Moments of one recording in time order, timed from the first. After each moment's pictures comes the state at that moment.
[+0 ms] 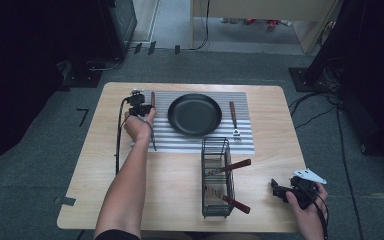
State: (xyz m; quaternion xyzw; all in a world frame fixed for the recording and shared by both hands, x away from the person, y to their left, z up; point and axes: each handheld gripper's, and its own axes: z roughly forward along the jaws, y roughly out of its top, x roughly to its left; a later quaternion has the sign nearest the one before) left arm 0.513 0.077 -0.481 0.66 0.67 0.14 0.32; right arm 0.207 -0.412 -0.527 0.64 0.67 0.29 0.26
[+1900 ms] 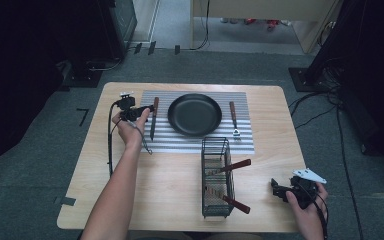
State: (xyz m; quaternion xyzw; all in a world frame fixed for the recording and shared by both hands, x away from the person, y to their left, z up) left arm 0.471 0.111 -0.462 0.62 0.65 0.12 0.41; right arm 0.208 -0.413 -0.527 0.64 0.67 0.29 0.25
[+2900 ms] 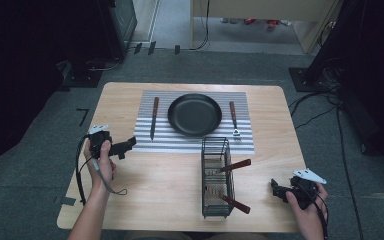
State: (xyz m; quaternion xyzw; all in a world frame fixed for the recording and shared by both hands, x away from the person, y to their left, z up) left arm 0.337 0.171 -0.456 0.67 0.60 0.16 0.41; right arm 0.207 -0.412 -0.527 0.64 0.67 0.29 0.25
